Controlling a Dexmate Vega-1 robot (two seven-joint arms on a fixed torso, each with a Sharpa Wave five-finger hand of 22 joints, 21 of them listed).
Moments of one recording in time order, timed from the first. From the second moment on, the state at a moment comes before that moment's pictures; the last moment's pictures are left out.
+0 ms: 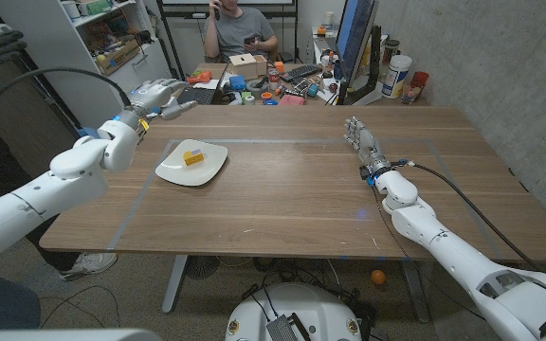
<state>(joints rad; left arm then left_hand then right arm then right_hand) 0.88 1.12 0.35 -1.83 0.54 0.27 0.26 0.49 0.10 0.13 0.13 0.18 0.18 -0.15 0.18 0.18 0.13 0.00 0.18 0.28 0.12 0.10 0.18 0.21 0.11 0.21 0.47 0.18 -0.78 -0.43 -0.45 -1.18 0.51 0.39 -0.02 0.06 0.09 0.38 0.13 0.22 0.10 0.04 0.19 0.18 0.09 0.04 0.19 0.18 0.01 0.03 0.19 0.18 0.11 0.01 0.19 0.17</state>
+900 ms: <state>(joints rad) 0.97 1.08 0.24 -1.77 0.44 0.12 0.50 0.45 0.10 0.12 0.13 0.18 0.18 -0.16 0.18 0.18 0.13 0.00 0.19 0.26 0.11 0.11 0.19 0.20 0.08 0.21 0.44 0.18 -0.92 -0.48 -0.44 -1.40 0.46 0.36 -0.15 0.06 0.09 0.38 0.13 0.22 0.10 0.04 0.19 0.18 0.09 0.04 0.19 0.18 0.01 0.03 0.19 0.18 0.11 0.01 0.19 0.17</state>
